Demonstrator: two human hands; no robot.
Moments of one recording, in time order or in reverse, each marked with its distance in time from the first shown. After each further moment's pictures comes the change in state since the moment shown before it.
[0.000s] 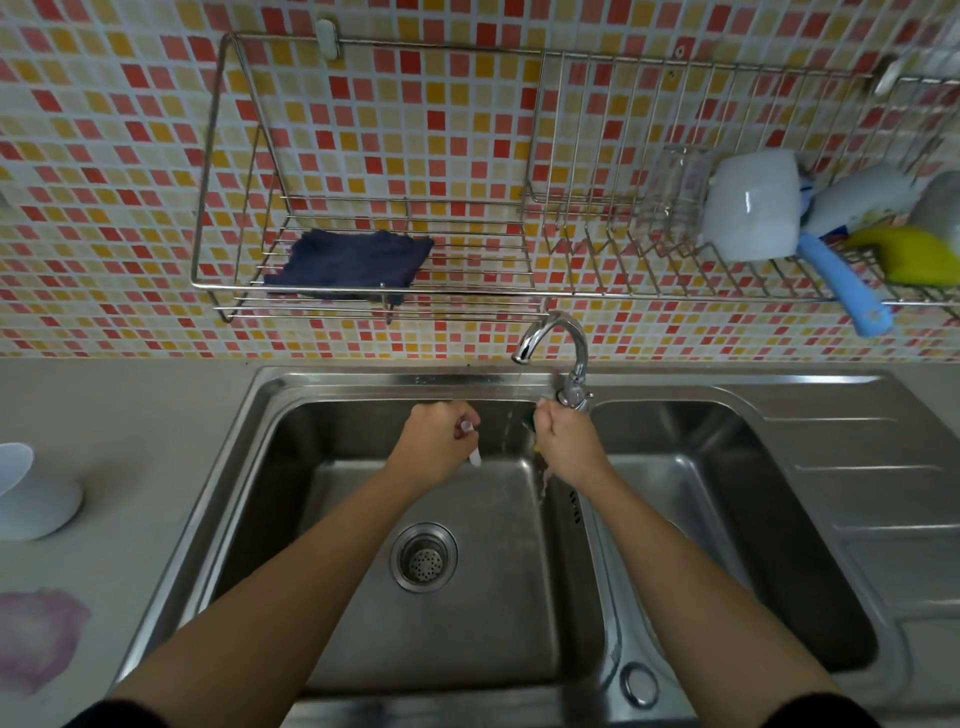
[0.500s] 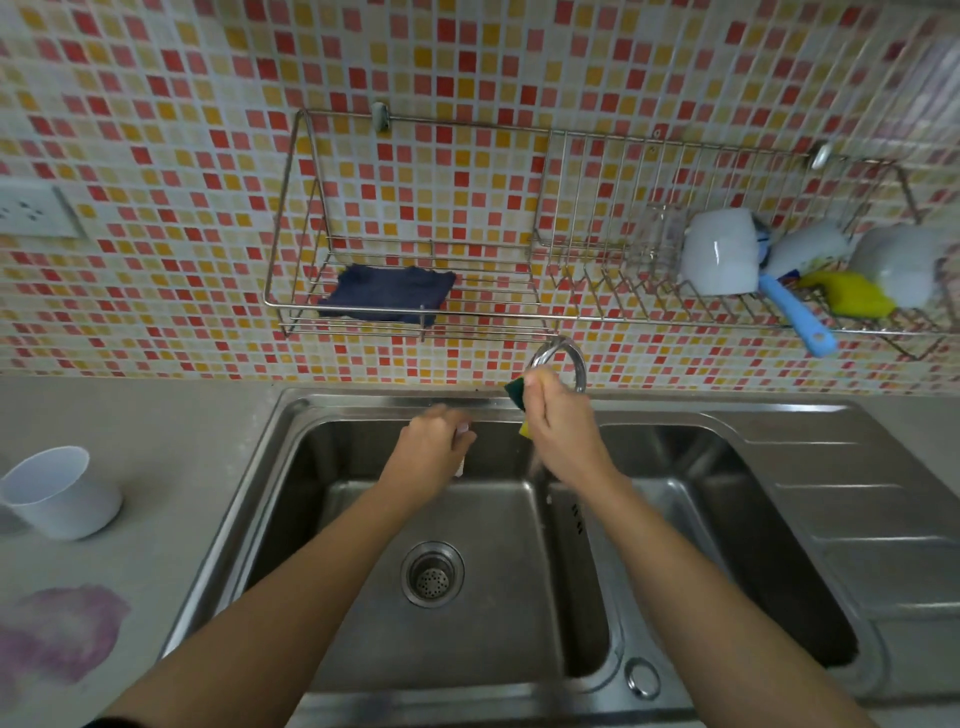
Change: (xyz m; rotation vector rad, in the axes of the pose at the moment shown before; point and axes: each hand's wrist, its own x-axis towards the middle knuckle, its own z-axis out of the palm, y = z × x) left_hand -0.042 0.008 -0.038 0.082 0.160 0.129; right_hand -0.056 -0.099 -0.049 0.072 0.205 -0.308
